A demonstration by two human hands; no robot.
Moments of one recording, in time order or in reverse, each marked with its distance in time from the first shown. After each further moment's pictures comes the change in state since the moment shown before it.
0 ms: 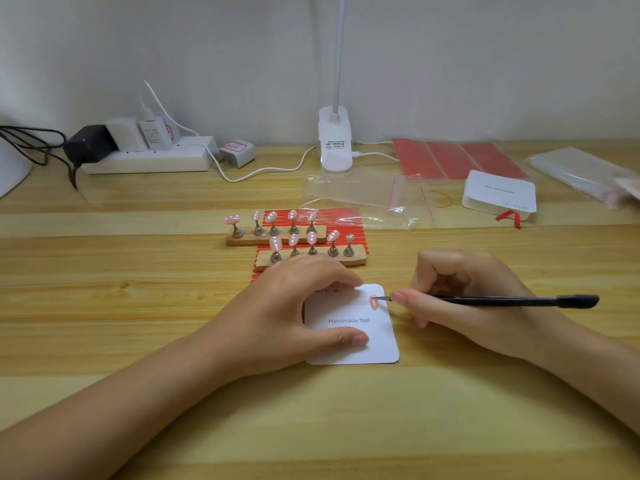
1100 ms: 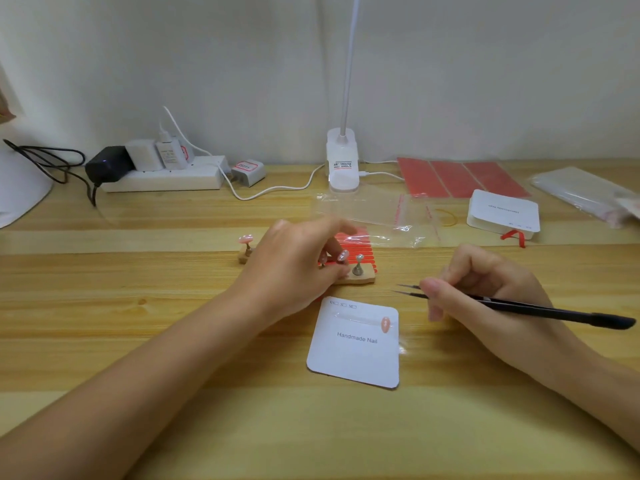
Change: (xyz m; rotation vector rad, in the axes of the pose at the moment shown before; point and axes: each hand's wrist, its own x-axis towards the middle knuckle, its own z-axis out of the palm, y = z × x) left_hand 0.039 -0.006 -0.020 0.172 0.201 -0.140; right_hand -0.003 -0.008 0.001 0.109 0.284 0.031
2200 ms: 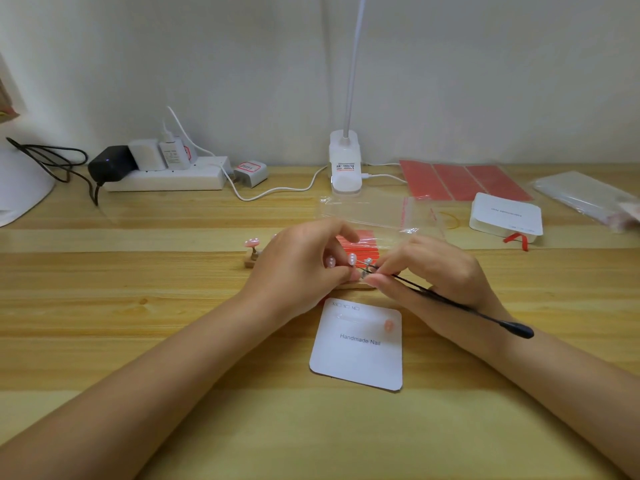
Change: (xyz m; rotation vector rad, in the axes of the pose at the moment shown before) left_hand 0.002 -0.001 0.007 -0.118 0.020 -0.082; right_hand 0.041 0.020 0.026 -0.537 0.002 -0.681
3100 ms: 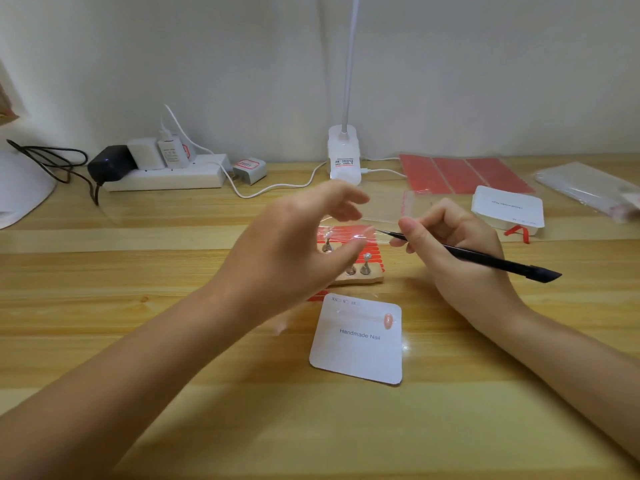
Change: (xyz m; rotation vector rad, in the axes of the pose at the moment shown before) left_hand -0.009 0.023 -0.028 0.037 0.069 0.228; right_hand 0.002 -0.003 -0.006 0.493 0.208 0.680
